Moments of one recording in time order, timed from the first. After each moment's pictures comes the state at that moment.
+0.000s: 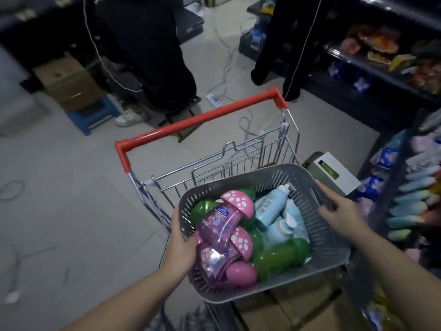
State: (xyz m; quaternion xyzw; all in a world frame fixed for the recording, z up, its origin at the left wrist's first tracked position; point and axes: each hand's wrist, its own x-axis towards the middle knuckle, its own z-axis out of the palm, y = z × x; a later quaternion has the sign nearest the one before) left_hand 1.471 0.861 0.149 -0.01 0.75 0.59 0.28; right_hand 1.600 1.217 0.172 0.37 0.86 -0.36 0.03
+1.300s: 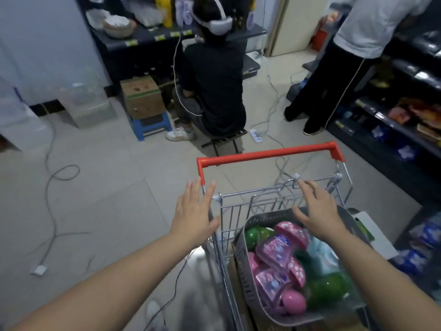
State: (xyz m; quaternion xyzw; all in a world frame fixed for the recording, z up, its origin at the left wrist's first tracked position) left_hand 1.371 0.773 0.216 0.19 0.96 0.16 0.11; right_hand 1.439 1.087 0.225 0.16 0.98 -0.09 0.06
